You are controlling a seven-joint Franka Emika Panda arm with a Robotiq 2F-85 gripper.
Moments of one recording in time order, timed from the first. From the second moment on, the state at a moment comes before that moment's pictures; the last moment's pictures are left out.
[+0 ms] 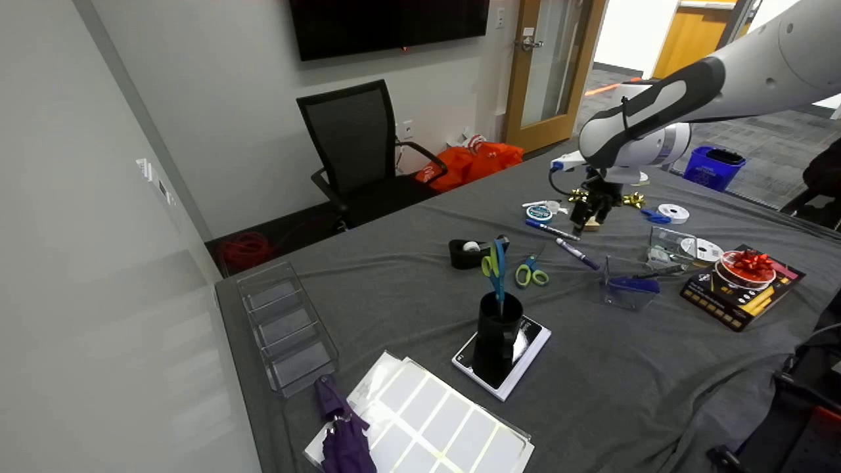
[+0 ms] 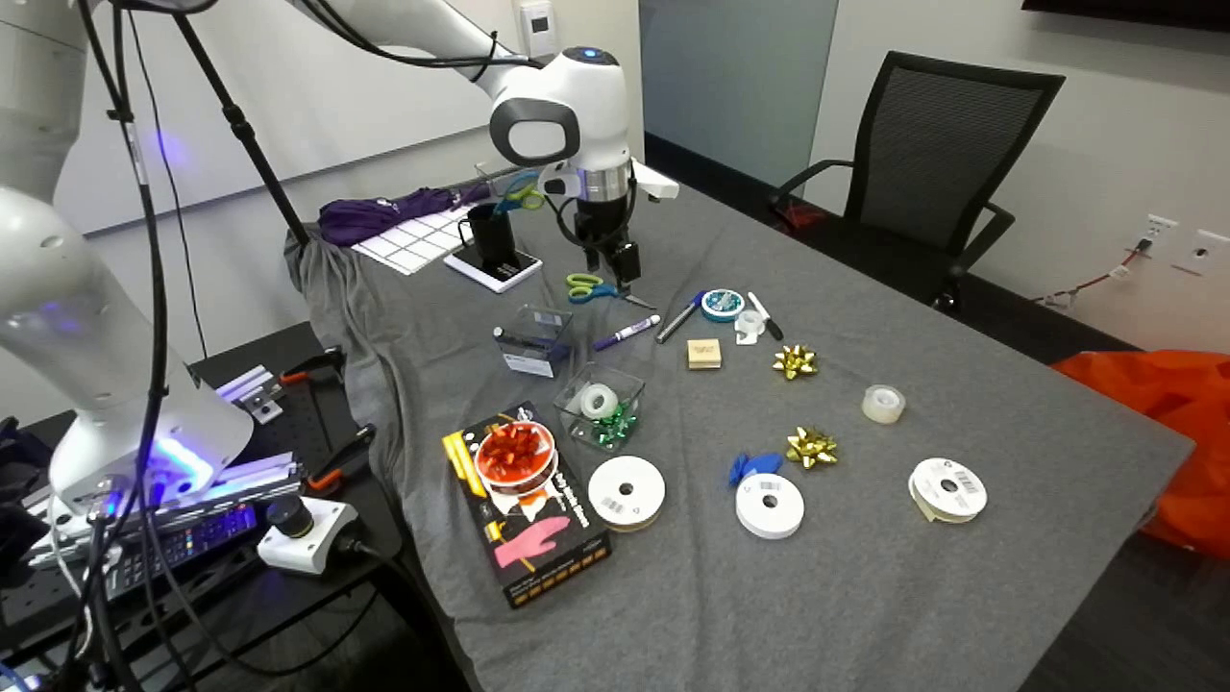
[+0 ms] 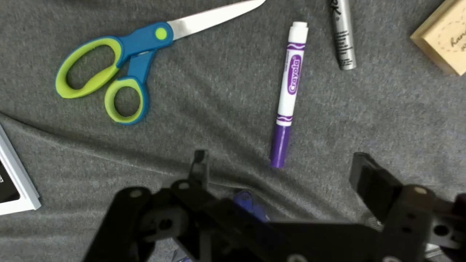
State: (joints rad) arm 0.38 0.65 -0.62 -1.86 0.53 2.35 2.60
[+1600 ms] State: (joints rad) arm -0.04 0.70 -0.16 -1.93 0.47 2.79 2.51
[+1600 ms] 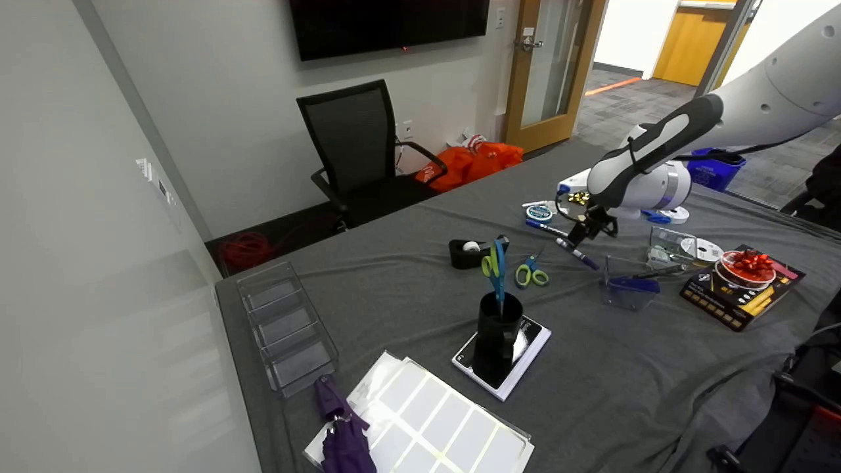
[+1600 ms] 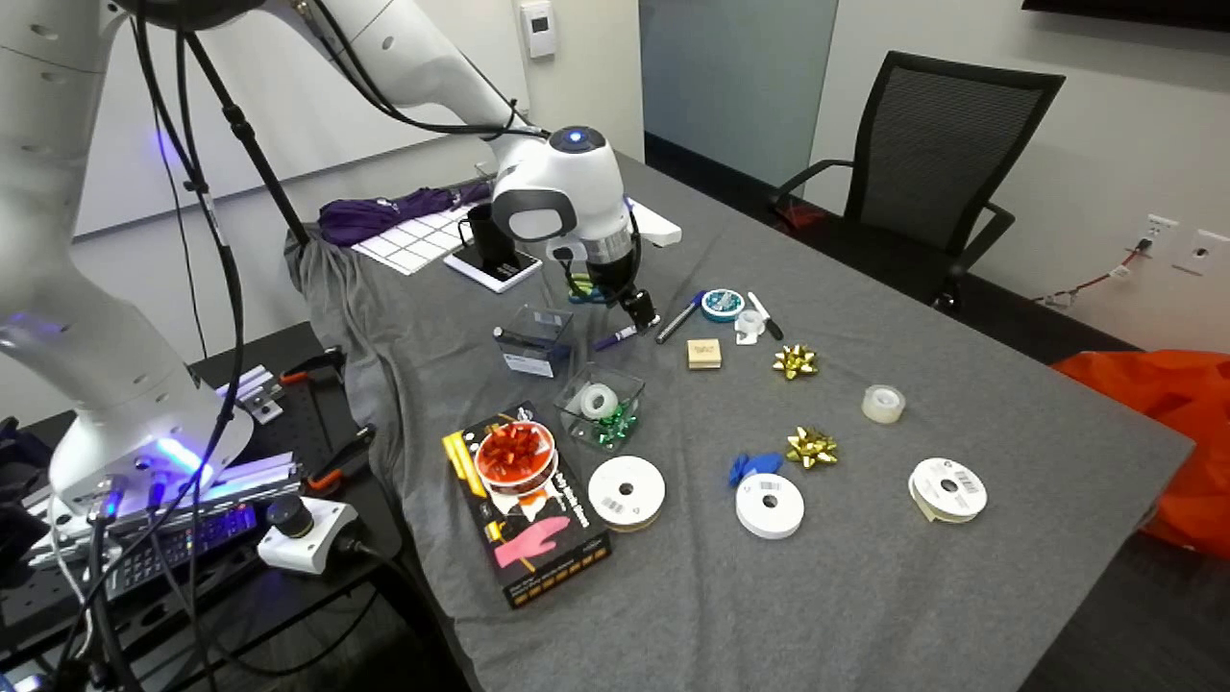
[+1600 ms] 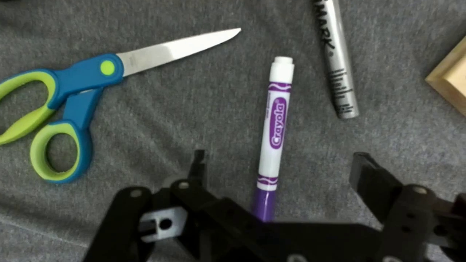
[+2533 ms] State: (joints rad) arm -0.04 0.72 -0.14 -1.97 0.47 2.91 2.51
